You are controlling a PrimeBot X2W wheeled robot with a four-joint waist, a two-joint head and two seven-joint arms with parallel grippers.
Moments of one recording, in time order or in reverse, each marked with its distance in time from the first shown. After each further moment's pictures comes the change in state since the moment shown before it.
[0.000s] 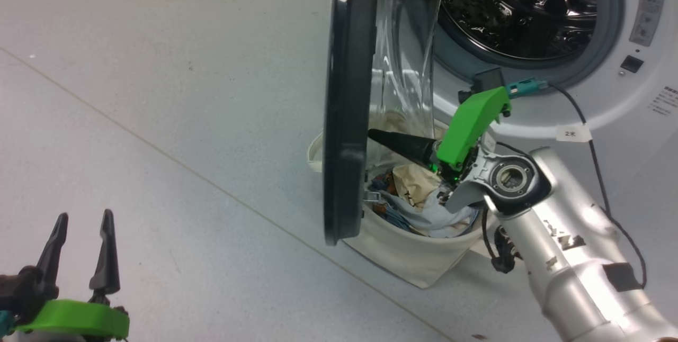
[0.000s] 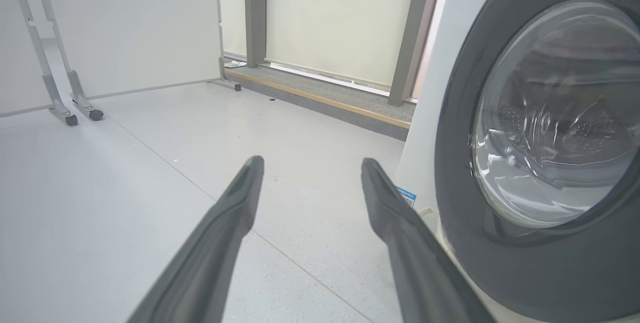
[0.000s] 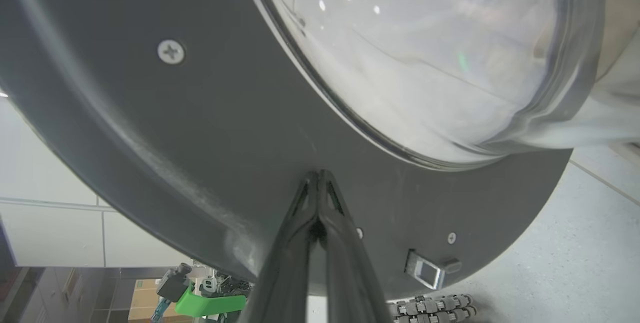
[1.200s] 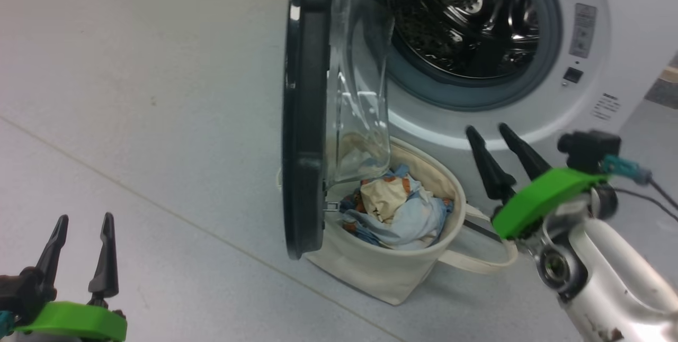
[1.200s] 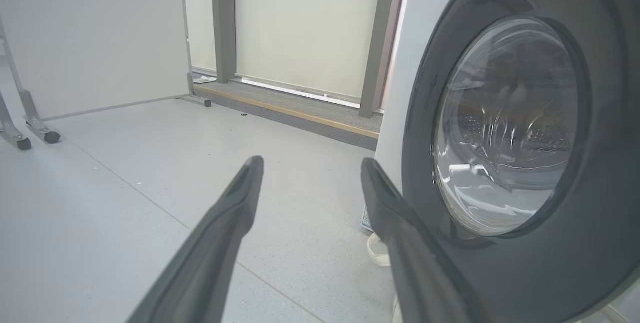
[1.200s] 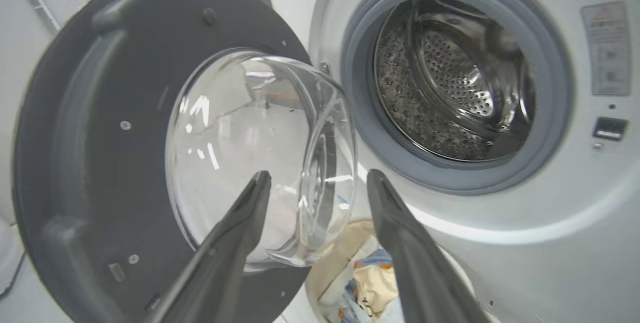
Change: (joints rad) left arm 0.016 0.031 -0.019 -0.002 -0.001 0.007 0.000; right arm 0.242 -0.252 0.123 -0.246 -0.507 0.000 -0.706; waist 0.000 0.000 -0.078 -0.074
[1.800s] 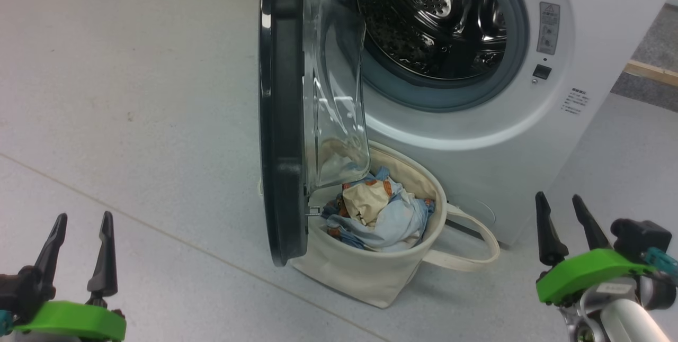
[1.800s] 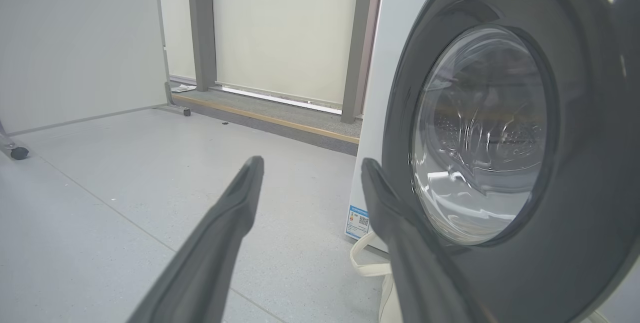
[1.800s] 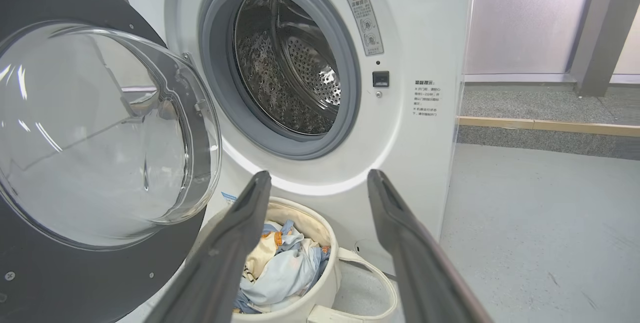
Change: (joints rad) left arm 0.001 0.011 -0.007 -0.009 -0.011 0.003 0.000; right arm 0.306 0.084 -0.333 0.073 -0.328 0.000 -0.166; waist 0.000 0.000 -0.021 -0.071
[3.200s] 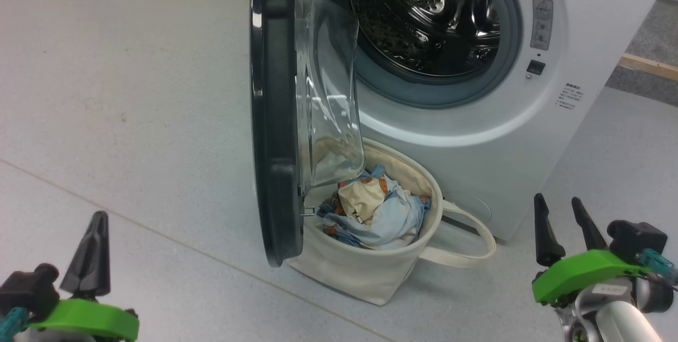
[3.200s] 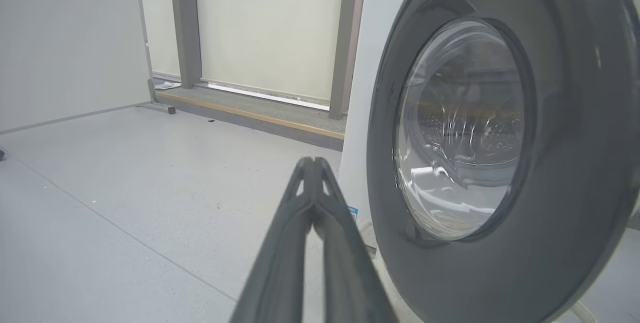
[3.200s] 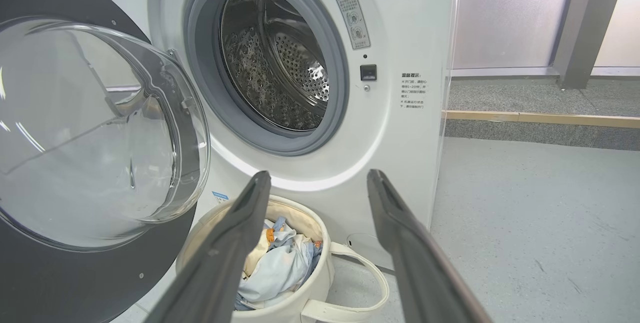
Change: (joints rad) left arm 0.000 0.002 -0.052 -0.007 -0.017 0.016 0.000; right arm 0.024 0.065 -0.072 -0.014 -0.084 0.000 0.023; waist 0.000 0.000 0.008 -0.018
